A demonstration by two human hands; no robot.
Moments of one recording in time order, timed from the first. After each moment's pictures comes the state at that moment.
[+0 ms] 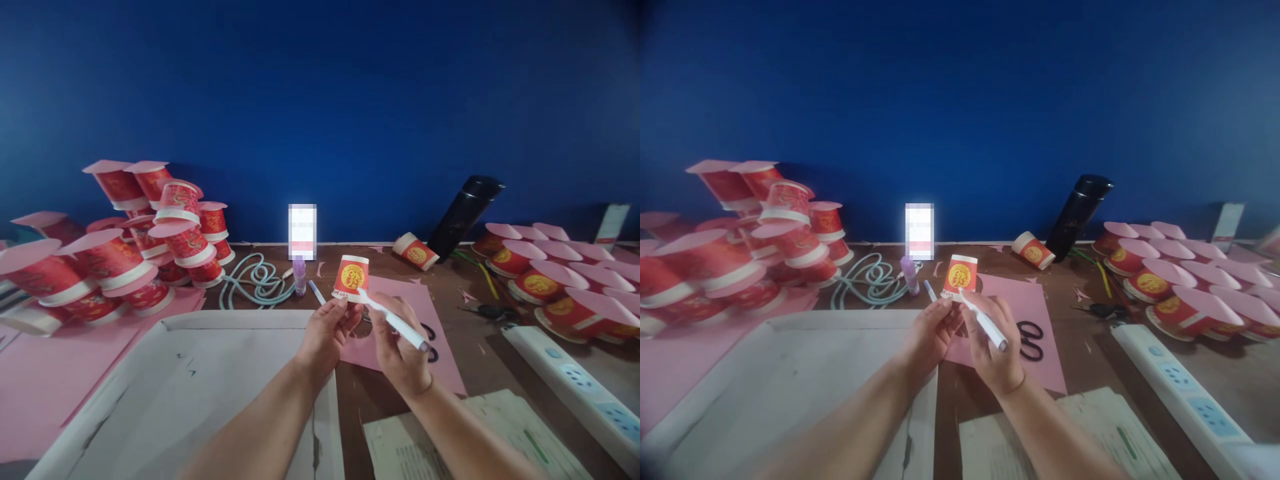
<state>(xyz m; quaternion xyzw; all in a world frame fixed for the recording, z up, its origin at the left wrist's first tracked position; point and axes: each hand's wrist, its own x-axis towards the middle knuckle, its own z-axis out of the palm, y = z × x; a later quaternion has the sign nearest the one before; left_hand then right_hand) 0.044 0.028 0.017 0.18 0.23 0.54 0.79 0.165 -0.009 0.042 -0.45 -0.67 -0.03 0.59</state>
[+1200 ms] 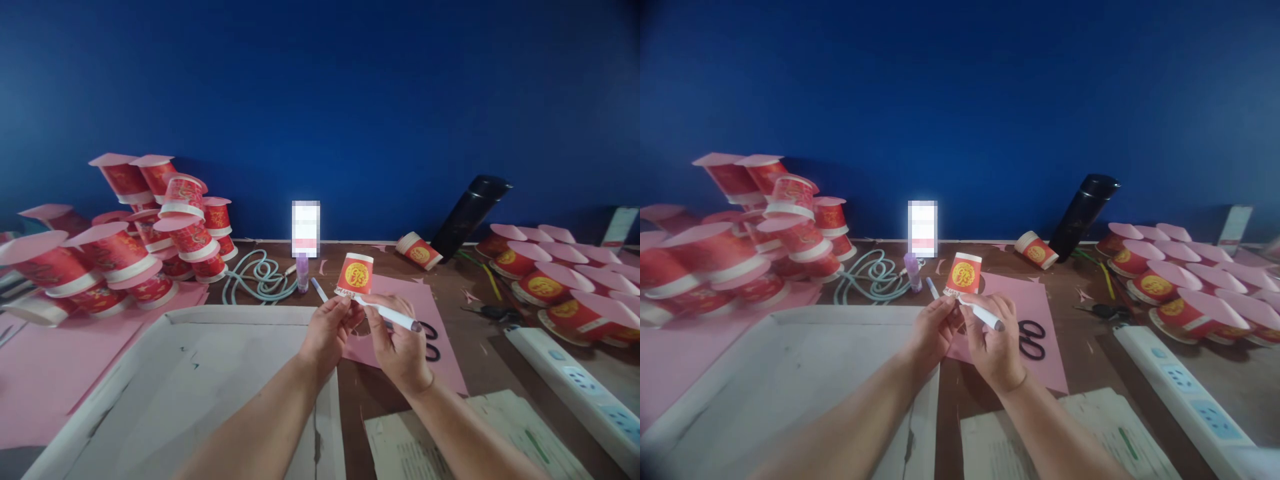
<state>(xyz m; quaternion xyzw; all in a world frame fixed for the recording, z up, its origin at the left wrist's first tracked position) 0.045 0.029 0.012 0.20 0.21 0.55 0.79 0.163 -0.005 0.044 -0.47 -0.72 -0.10 0.51</state>
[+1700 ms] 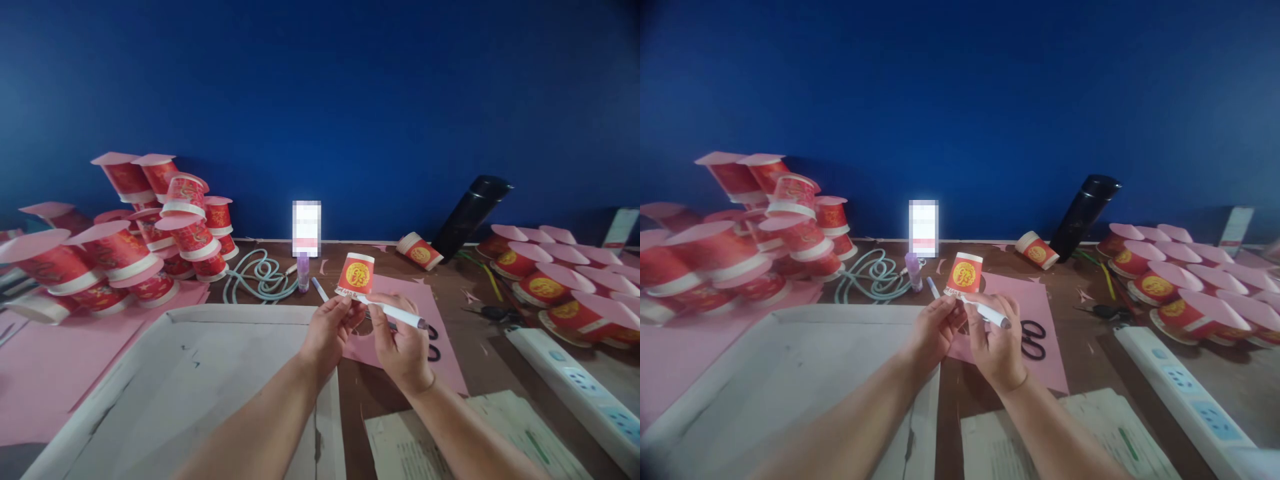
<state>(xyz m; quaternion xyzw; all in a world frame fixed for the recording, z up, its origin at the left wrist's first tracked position) 0.044 0.028 0.015 0.19 0.22 0.54 0.79 0.163 -0.006 0.044 -0.48 -0.70 -0.11 0.52</state>
